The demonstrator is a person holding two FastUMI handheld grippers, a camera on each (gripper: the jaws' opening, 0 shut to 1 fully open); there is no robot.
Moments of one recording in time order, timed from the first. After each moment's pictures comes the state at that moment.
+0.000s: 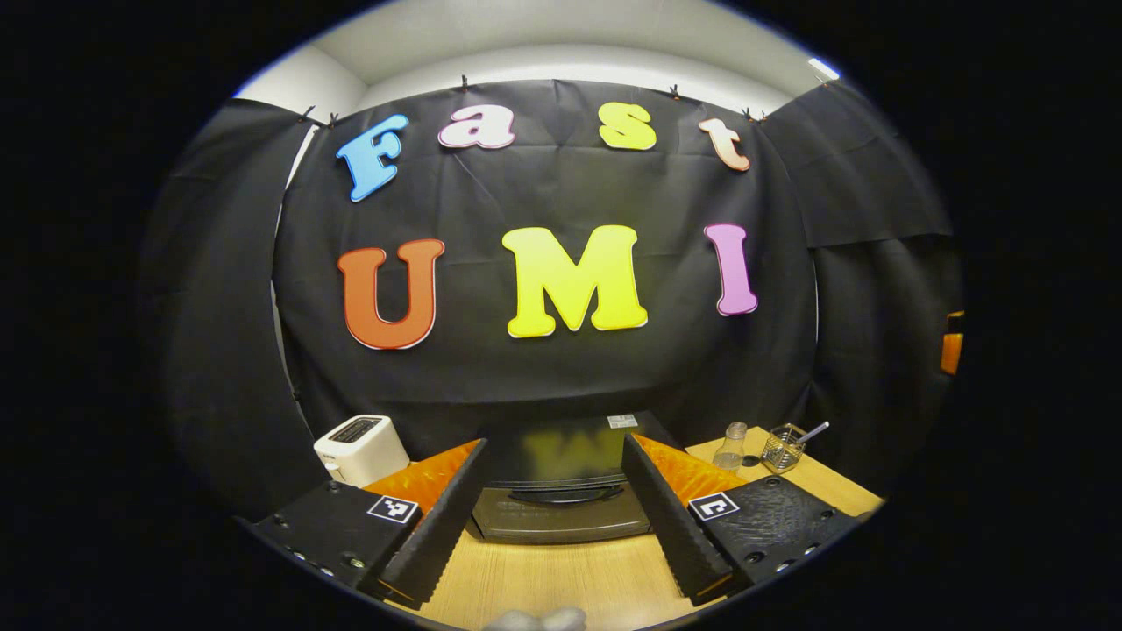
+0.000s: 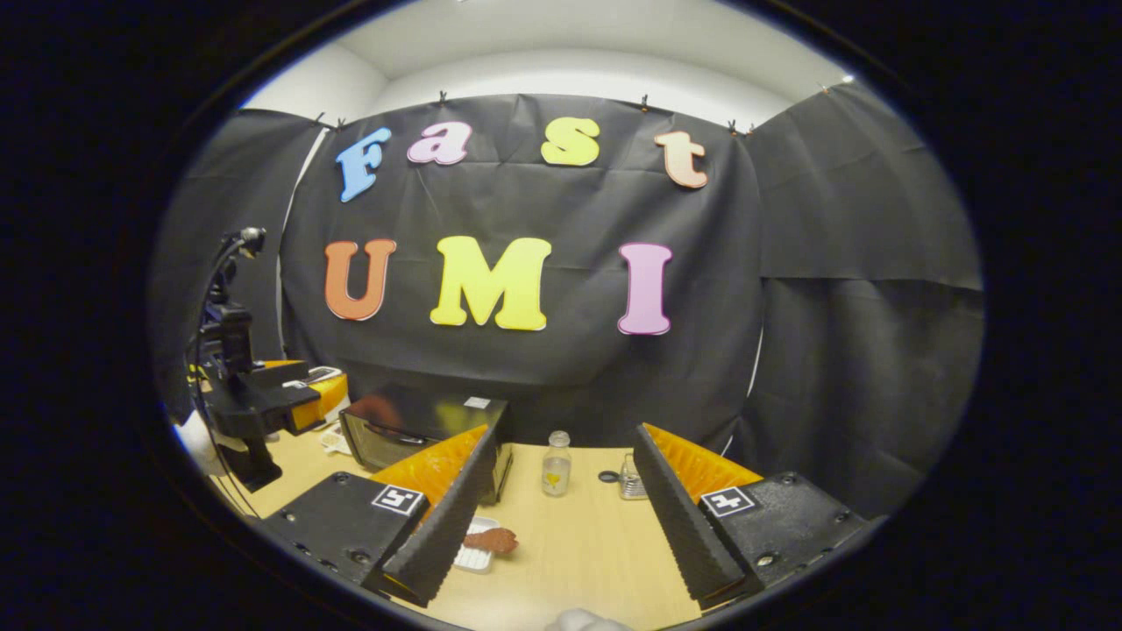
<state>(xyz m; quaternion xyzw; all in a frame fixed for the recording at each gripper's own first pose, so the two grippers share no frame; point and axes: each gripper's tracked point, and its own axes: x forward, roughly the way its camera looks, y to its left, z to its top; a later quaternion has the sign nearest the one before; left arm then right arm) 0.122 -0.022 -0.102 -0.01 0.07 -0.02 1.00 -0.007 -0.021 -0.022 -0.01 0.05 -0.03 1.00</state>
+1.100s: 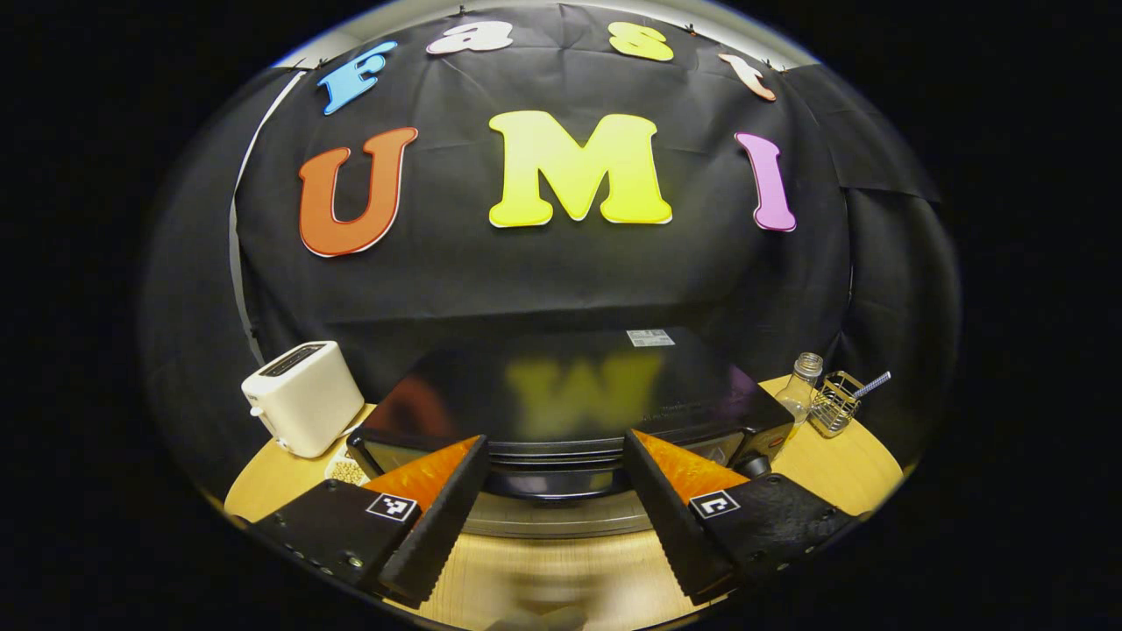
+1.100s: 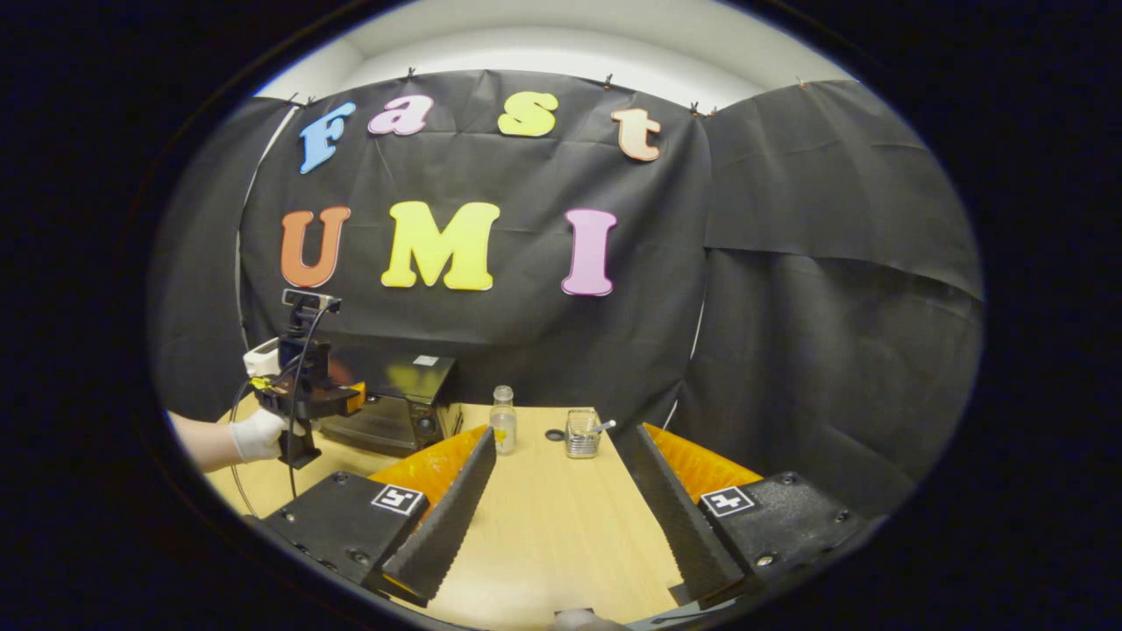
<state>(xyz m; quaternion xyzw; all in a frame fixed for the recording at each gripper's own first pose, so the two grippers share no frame) 0.222 -0.037 -0.230 -0.02 0.17 -0.03 0.98 -0.057 -0.056 -0.054 -0.01 0.11 -0.11 0.99</state>
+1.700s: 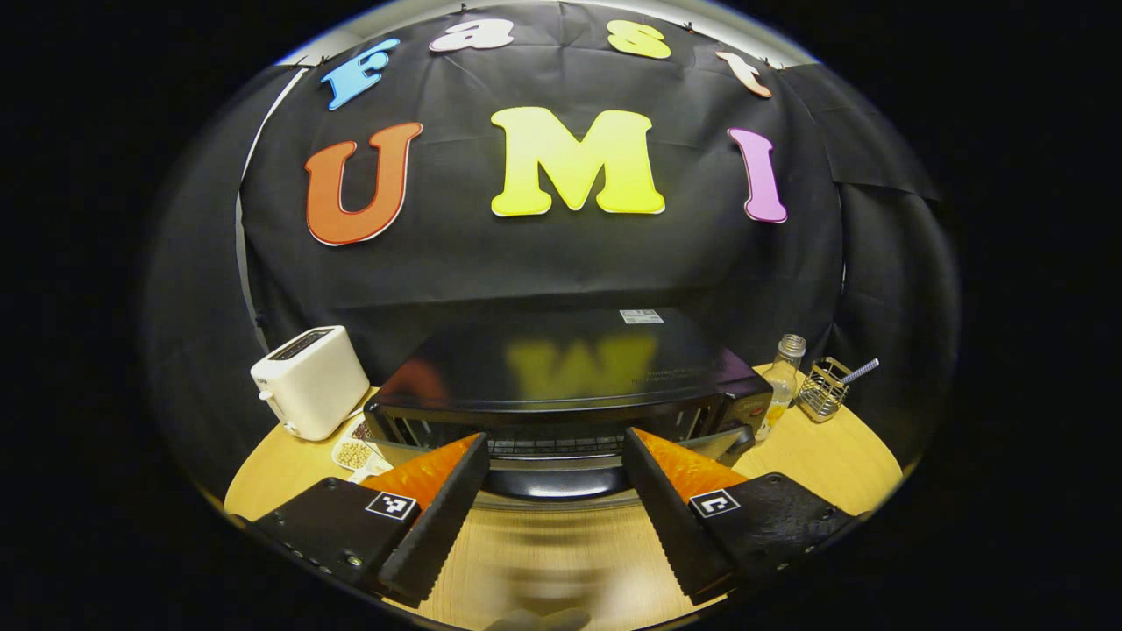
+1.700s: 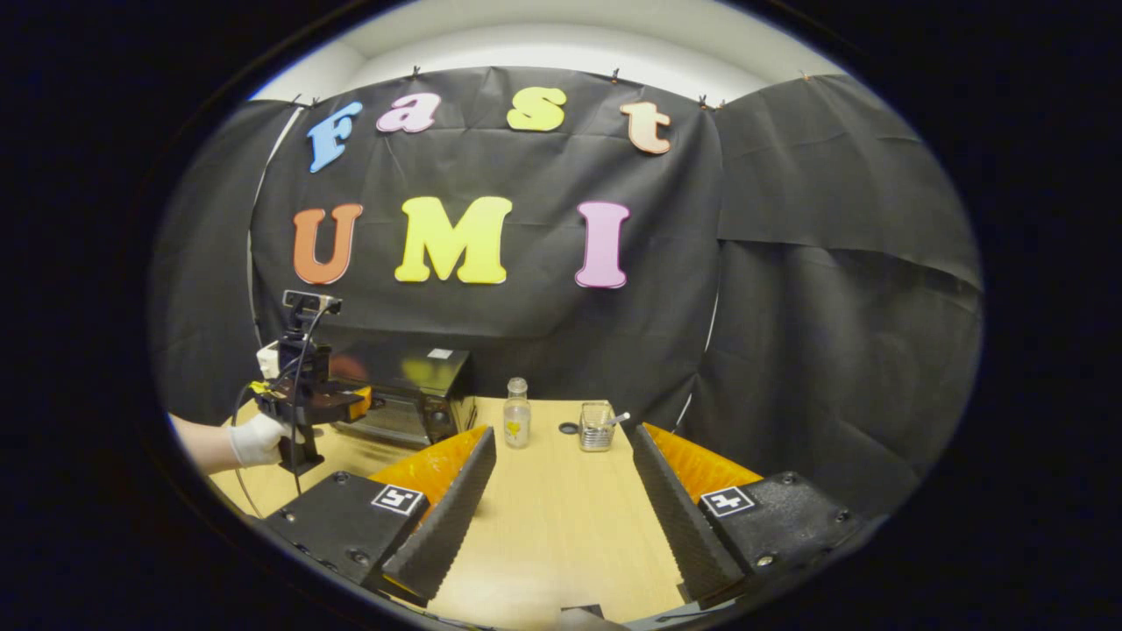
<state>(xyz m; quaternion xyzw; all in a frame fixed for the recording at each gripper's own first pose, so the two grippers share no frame) 0.180 -0.038 -0.239 -0.03 0.18 -0.03 0.98 -0.057 -0.051 -0.068 0.00 0.12 -0.08 0.99</state>
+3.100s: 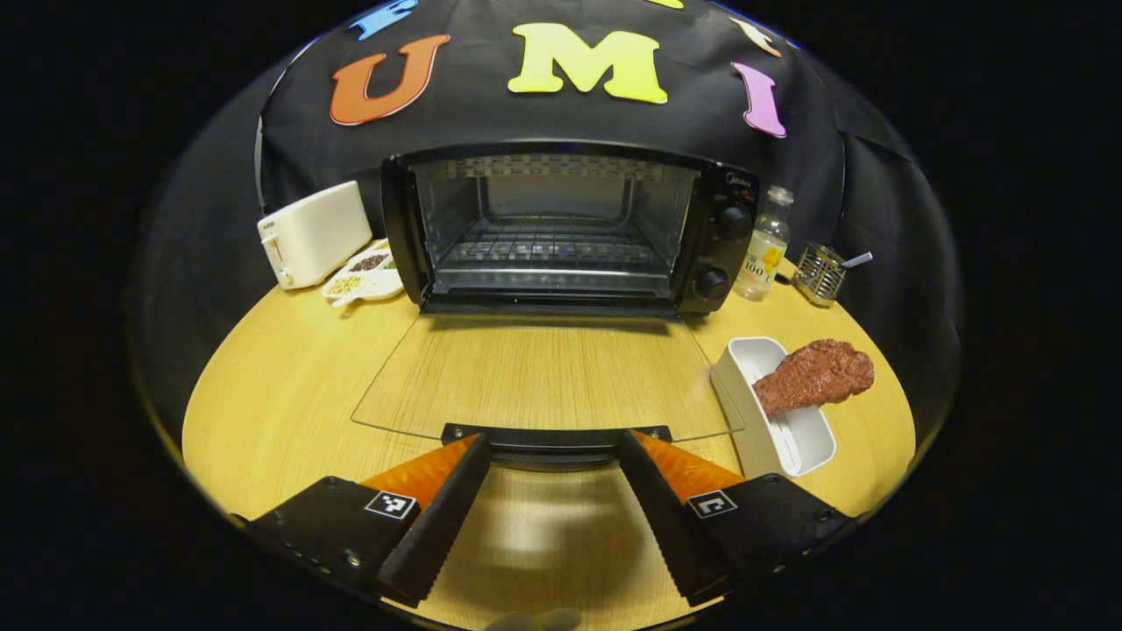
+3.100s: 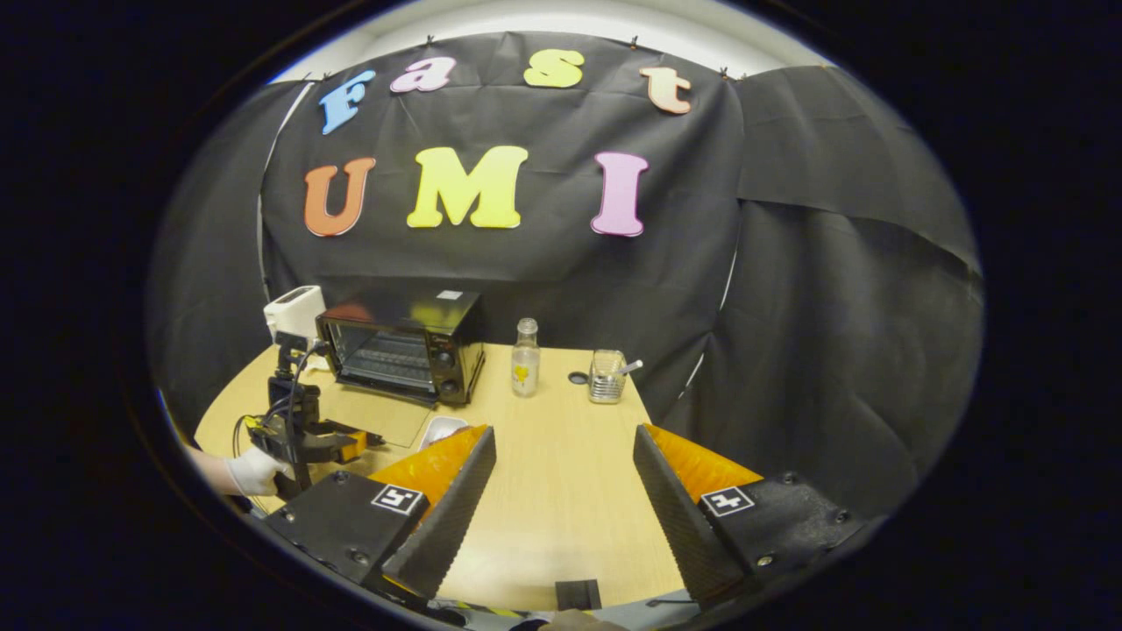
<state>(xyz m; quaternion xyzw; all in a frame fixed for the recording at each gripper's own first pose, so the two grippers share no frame) 0.056 -0.055 -0.391 -0.06 0.35 -0.04 0.93 -0.067 -0.049 -0.132 -0.01 0.20 -0.06 0.98</state>
